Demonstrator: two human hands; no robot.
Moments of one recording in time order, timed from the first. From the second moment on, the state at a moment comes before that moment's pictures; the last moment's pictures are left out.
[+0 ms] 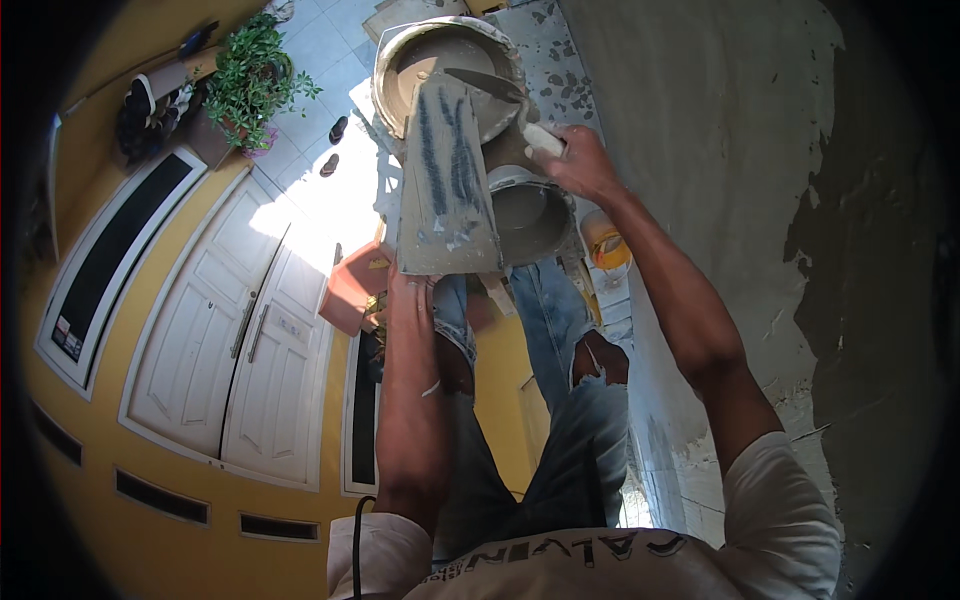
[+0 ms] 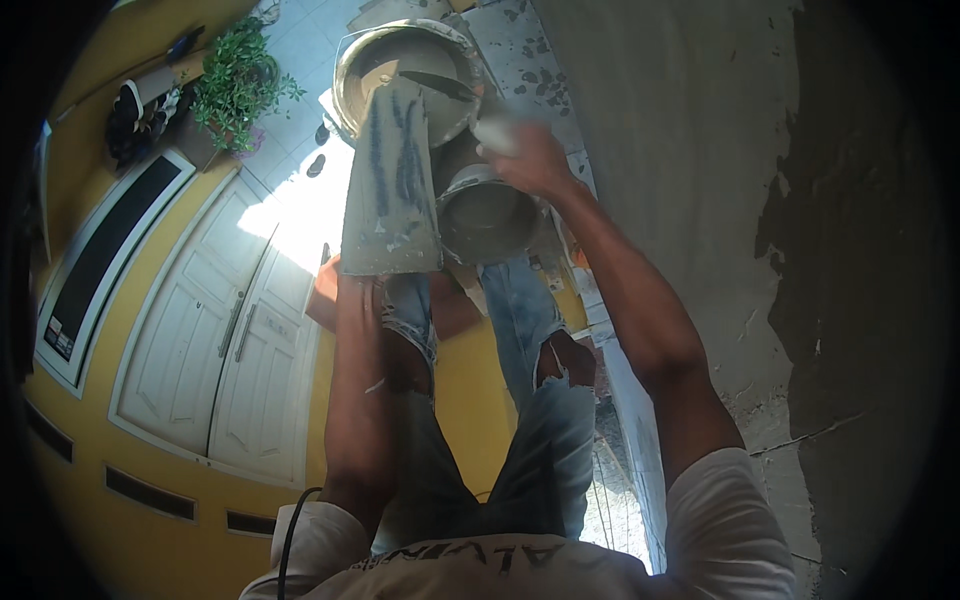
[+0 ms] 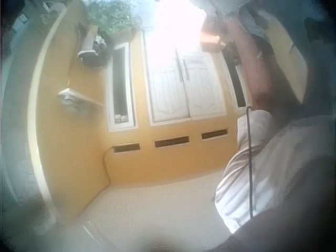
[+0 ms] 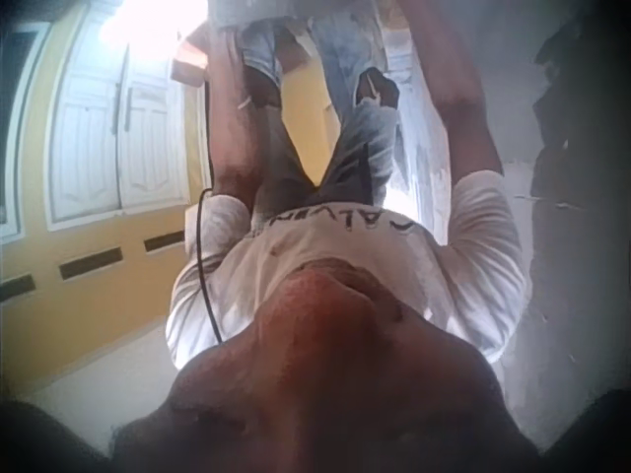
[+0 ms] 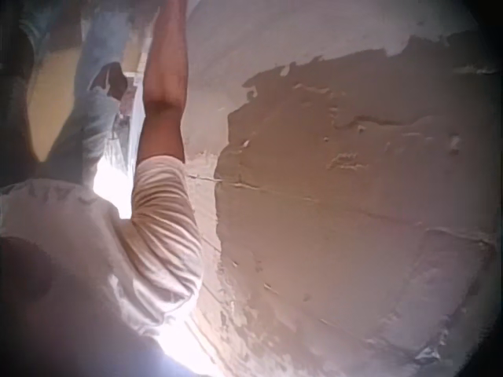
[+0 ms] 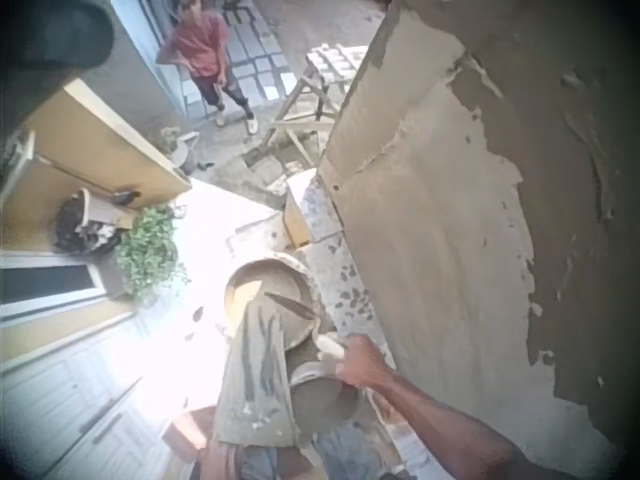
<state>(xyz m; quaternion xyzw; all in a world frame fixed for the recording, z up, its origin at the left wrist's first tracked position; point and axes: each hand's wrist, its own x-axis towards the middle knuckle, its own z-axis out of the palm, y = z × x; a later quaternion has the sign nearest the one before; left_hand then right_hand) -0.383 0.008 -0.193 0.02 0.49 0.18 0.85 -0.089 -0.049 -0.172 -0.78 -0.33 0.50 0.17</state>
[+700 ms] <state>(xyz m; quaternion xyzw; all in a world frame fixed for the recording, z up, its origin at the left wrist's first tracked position) -0.349 0.018 -0.137 -0.08 0.48 0.28 0.83 -0.097 -0.092 -0.038 -0.75 -0.43 0.49 0.09</state>
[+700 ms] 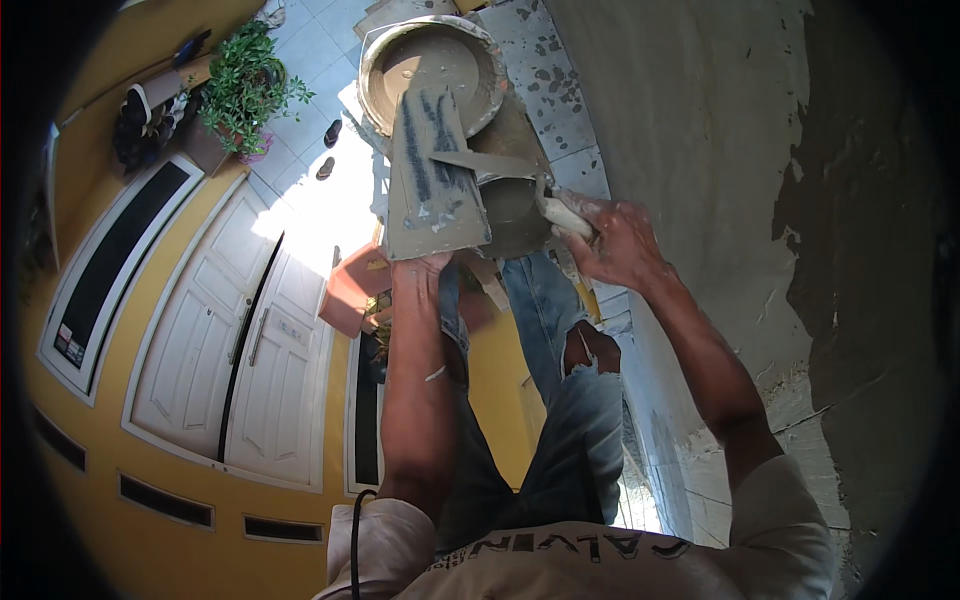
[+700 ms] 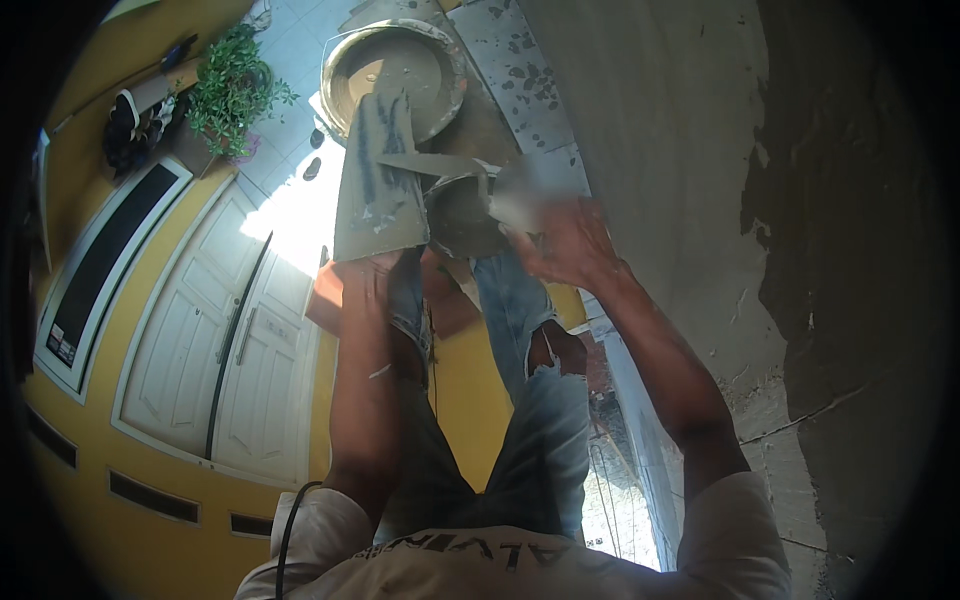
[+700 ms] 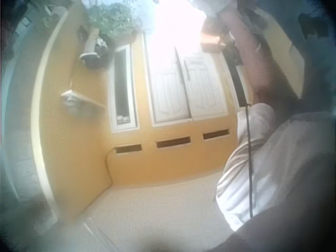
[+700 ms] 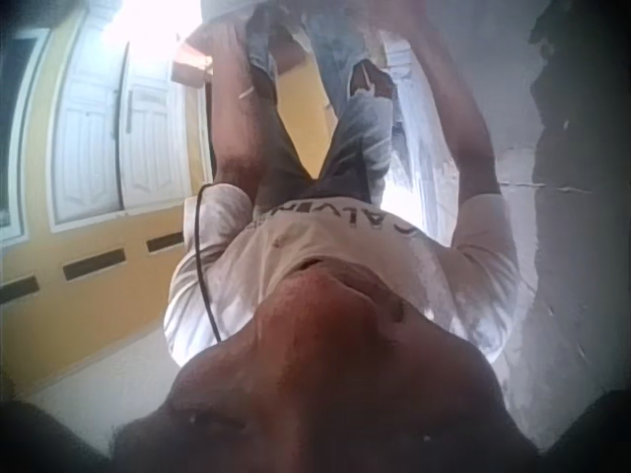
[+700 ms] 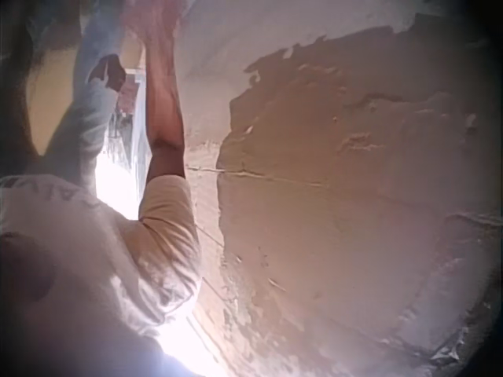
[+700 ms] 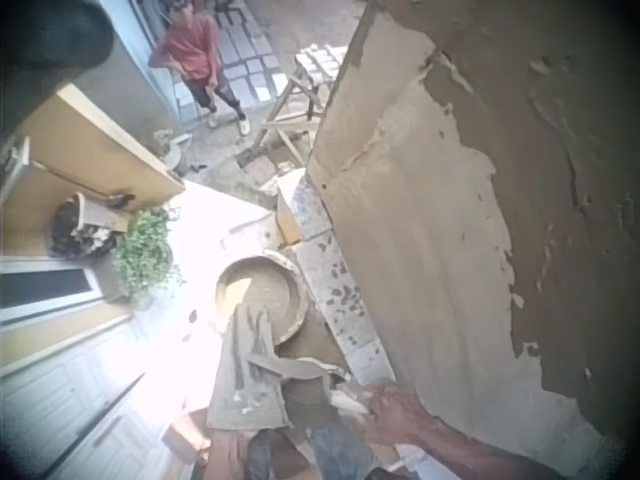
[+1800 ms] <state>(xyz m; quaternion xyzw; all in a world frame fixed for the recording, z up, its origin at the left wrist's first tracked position) -0.309 0.027 -0.055 0.29 0.60 0.02 0.75 -0.196 -0.307 -0.006 -0.91 -0.08 0.40 0.11</state>
